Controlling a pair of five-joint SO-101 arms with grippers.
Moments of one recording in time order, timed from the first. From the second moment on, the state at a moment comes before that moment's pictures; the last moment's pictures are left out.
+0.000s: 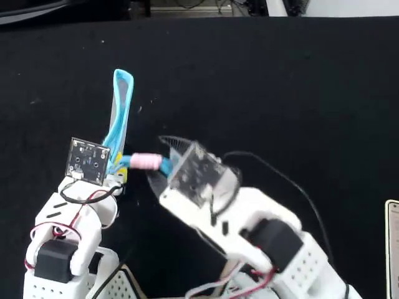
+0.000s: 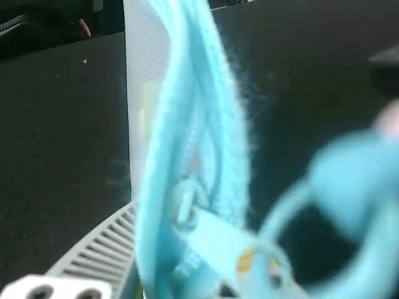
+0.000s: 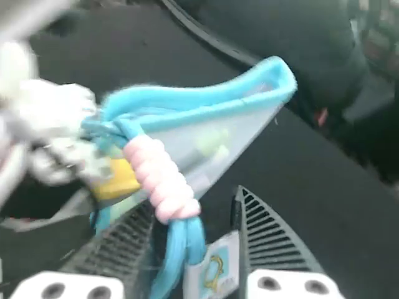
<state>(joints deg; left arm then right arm) 5.5 -93.9 64.1 65.2 -7.6 -46.3 -68.7 48.6 51.1 11.7</state>
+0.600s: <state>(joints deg) 6.3 -93.9 64.1 65.2 -7.6 -50.9 -73.7 54.5 49.9 16.3</state>
